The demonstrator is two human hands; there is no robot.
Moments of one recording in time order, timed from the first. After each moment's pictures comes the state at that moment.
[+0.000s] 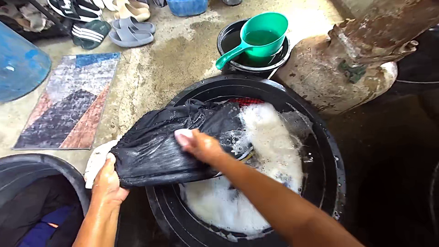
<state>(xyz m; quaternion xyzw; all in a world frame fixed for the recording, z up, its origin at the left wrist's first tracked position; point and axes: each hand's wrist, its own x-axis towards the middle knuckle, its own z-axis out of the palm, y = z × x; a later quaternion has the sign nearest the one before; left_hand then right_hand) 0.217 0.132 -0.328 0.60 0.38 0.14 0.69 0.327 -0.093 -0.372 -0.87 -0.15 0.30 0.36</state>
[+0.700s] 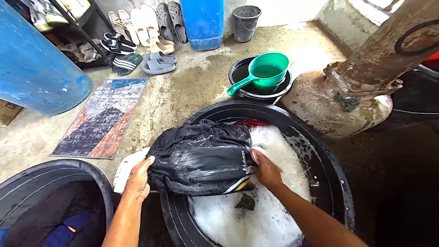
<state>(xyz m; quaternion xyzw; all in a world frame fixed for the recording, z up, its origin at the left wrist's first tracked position) 0.239 0.121 -0.308 0.65 0.37 0.11 0.65 0.319 -0.243 -0.428 -0.94 0.04 0.27 0.19</state>
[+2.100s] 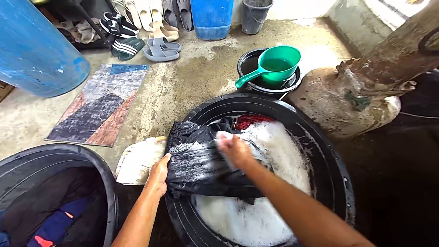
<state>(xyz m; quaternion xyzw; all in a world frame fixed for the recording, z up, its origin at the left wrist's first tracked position) 0.232 0.093 -0.334 0.63 0.47 0.00 0.62 0.329 -0.132 -0.335 -0.90 -0.03 0.28 0.33</state>
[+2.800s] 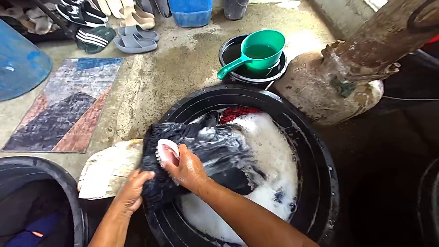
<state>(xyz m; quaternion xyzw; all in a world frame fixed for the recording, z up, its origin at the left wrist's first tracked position) 0.212 0.102 -0.337 0.68 0.32 -0.04 0.66 0.288 -0.061 -0.341 -0.82 -0.11 0.27 0.49</state>
